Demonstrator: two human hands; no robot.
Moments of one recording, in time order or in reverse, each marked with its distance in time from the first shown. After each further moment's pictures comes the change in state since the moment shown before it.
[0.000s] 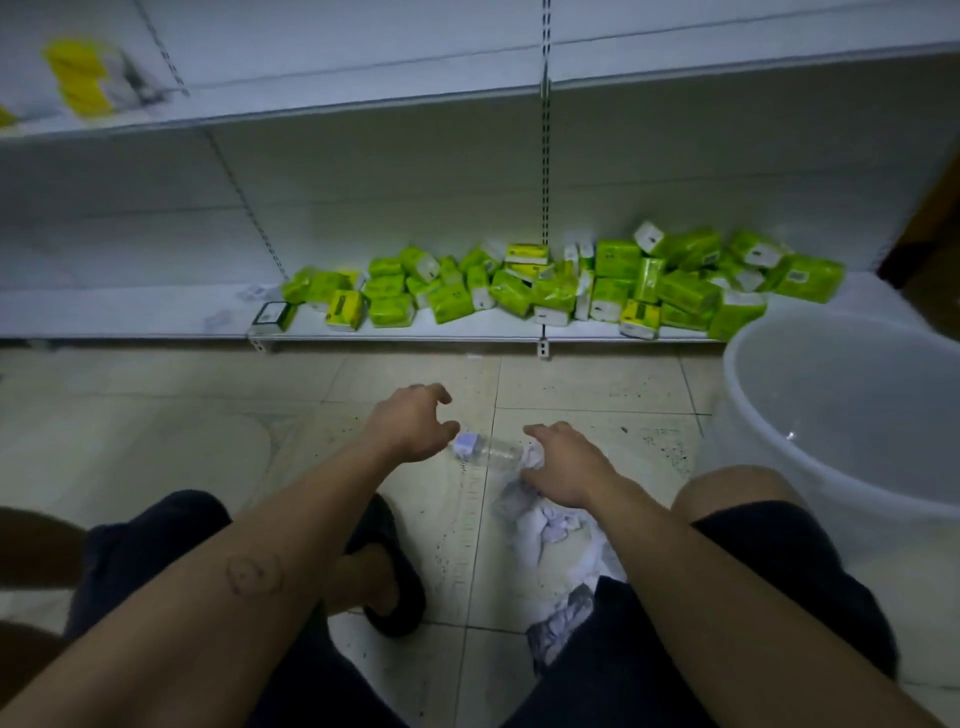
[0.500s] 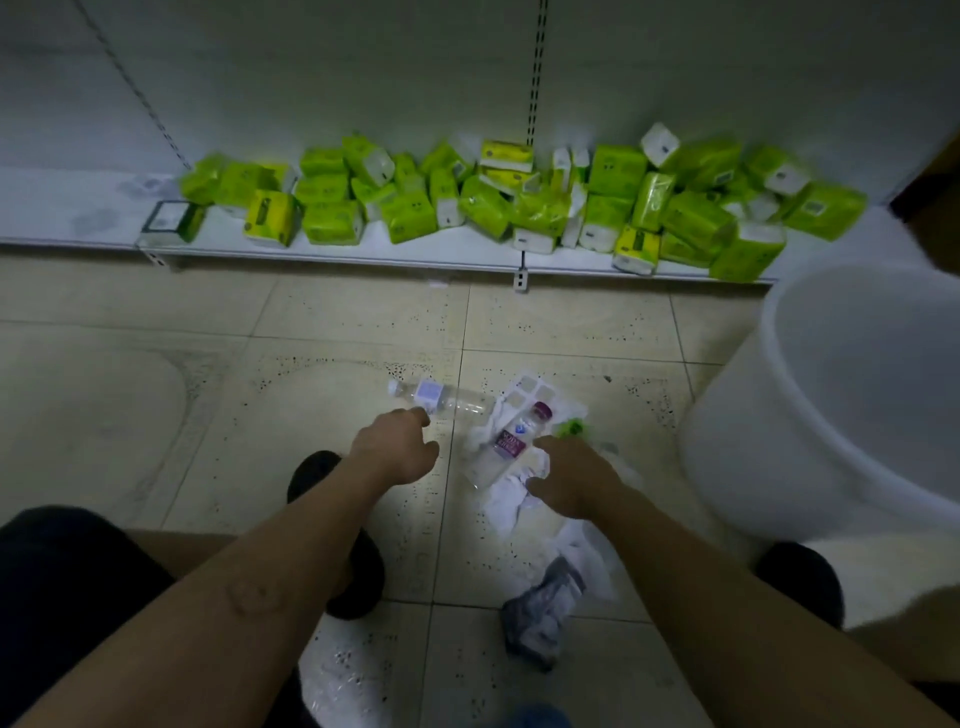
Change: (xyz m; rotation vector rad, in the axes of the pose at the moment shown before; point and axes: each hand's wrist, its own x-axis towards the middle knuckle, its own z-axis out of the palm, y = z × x) left_hand 0.085 -0.045 0.134 -0.079 -0.282 -0.100; right_hand 0.073 0.061 0.065 -0.038 -0.231 0.197
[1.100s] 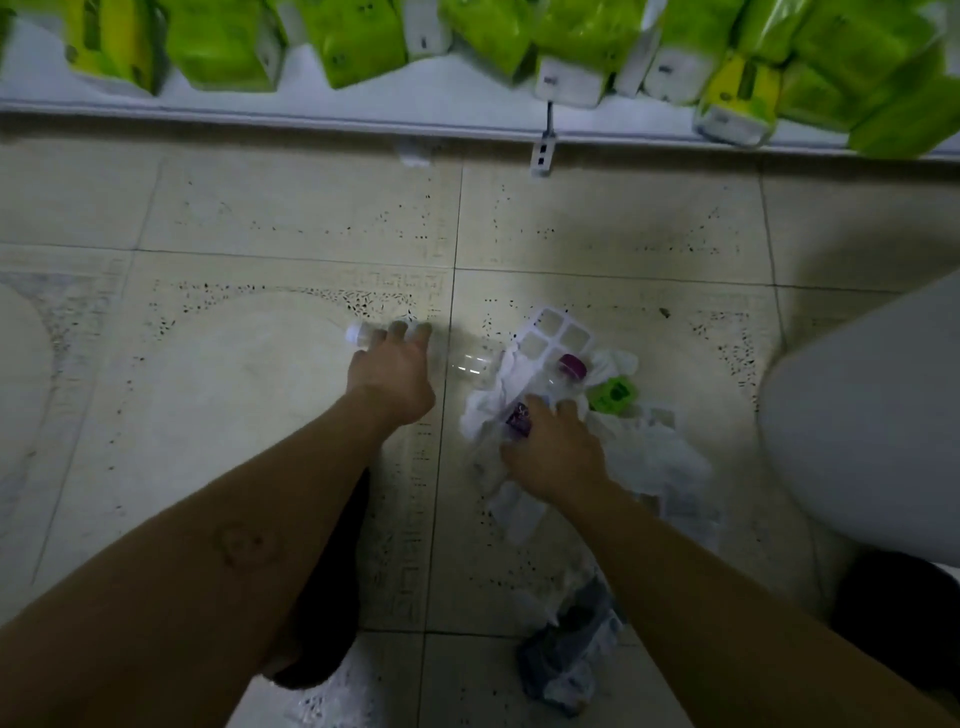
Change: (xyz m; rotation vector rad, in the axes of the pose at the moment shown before) left_hand 0.199 -0.022 0.073 0.193 -0.039 0.041; right_hand 0.176 0.012 0.084 0.097 0.058 0.181
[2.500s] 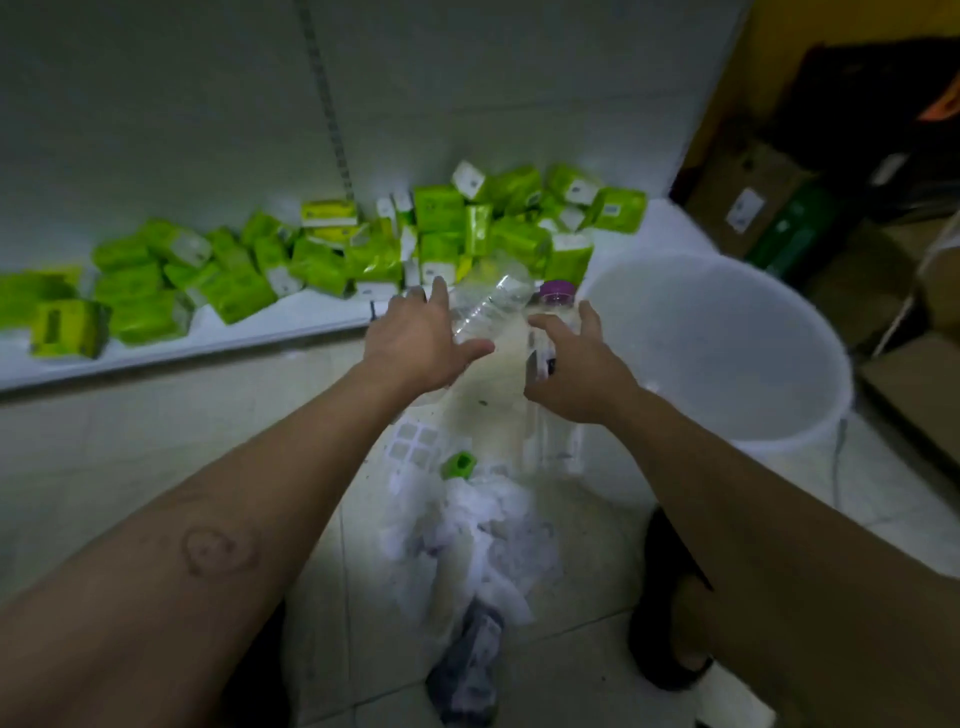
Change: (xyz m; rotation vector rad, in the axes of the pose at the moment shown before) left_hand -0.176 0.237 -0.212 -0.029 0.380 0.381; right_hand -0.200 0.096 -0.270 0.181 0.485 -0.052
